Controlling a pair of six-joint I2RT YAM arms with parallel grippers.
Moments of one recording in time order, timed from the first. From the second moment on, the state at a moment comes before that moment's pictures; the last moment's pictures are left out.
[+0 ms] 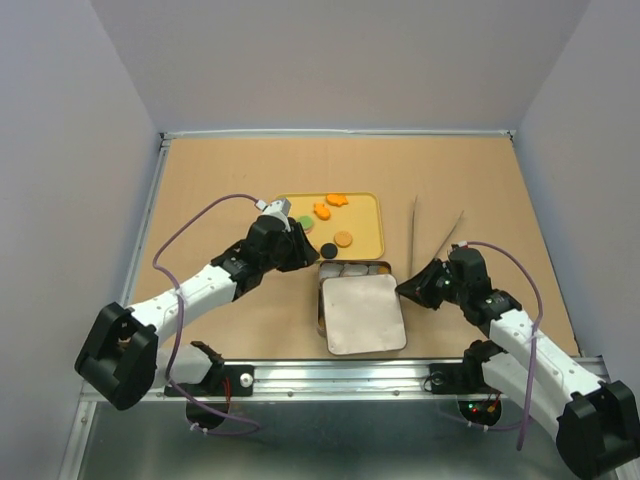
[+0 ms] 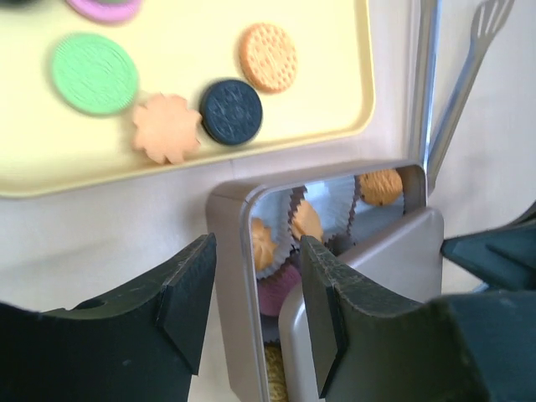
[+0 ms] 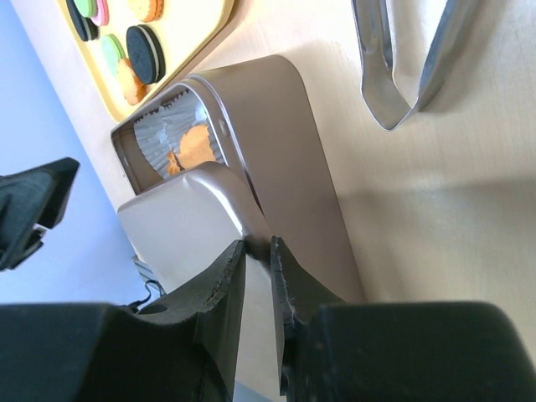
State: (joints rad) left arm -0.65 1.22 0.66 -0.06 0.04 -0.74; right arm 0.34 0.80 0.35 -0.27 -0.32 1.10
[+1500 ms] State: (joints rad) left arm -0.76 1.21 0.59 -0.13 0.16 -0.67; right arm 0.34 0.94 0.39 -0.17 -0.31 1.09
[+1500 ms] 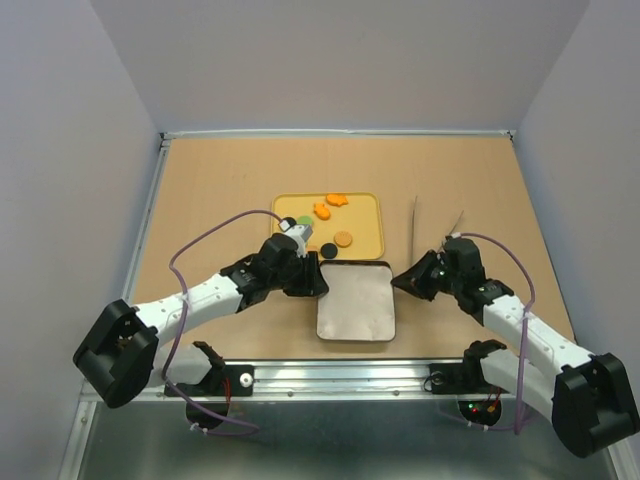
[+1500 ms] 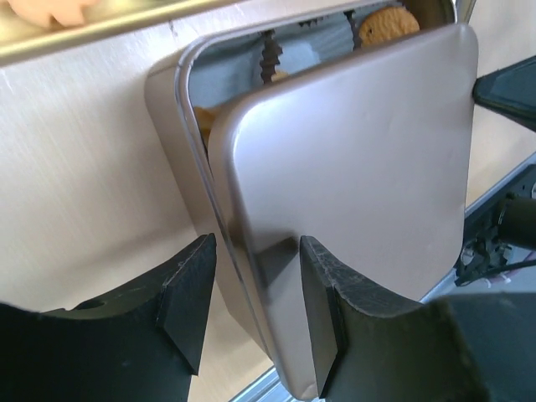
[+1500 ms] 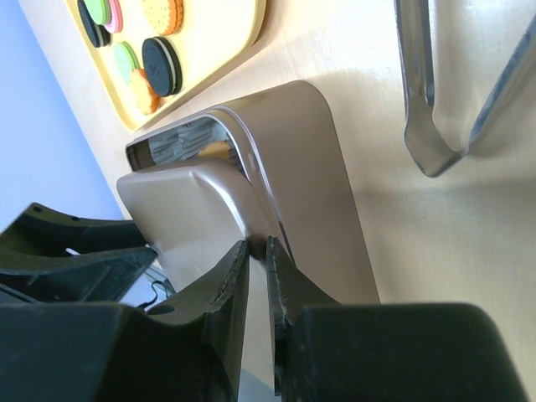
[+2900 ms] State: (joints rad) left arm -0.68 1.51 0.87 -0.13 0.12 -0.59; right arm 0.33 1.19 0.59 -0.15 -0.21 0.97
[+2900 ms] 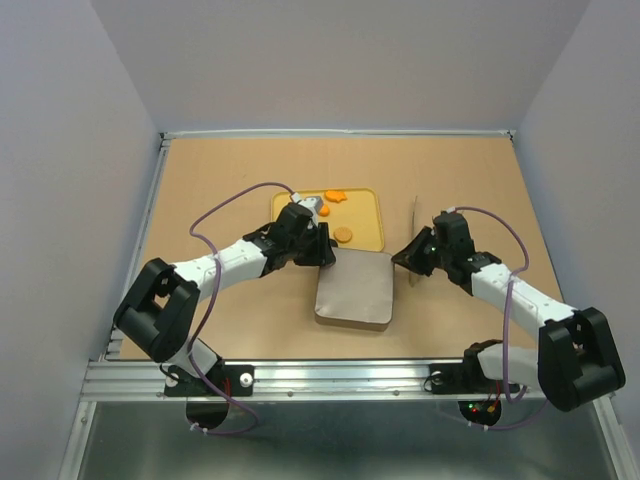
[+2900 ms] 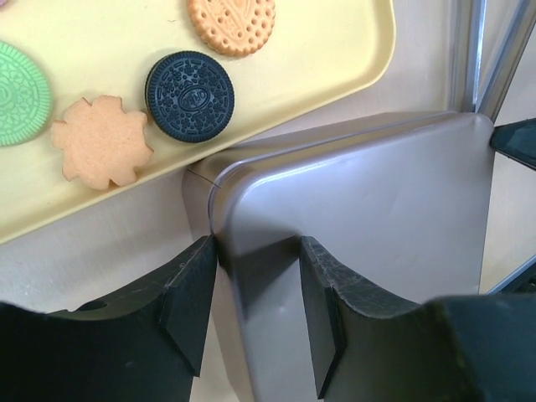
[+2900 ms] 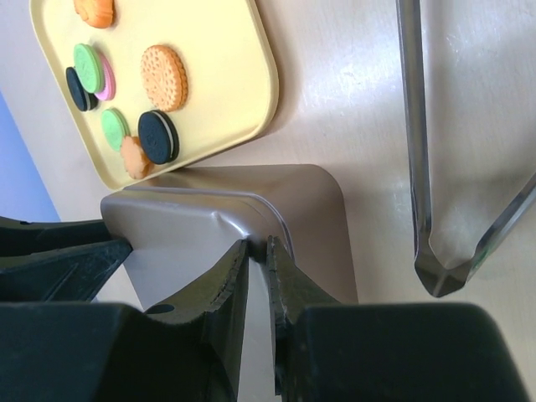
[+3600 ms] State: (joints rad) left arm -0.58 1.55 0.80 0.05 0.23 -0.64; right arm 0.33 1.25 0.59 -0.06 -0.22 0.94
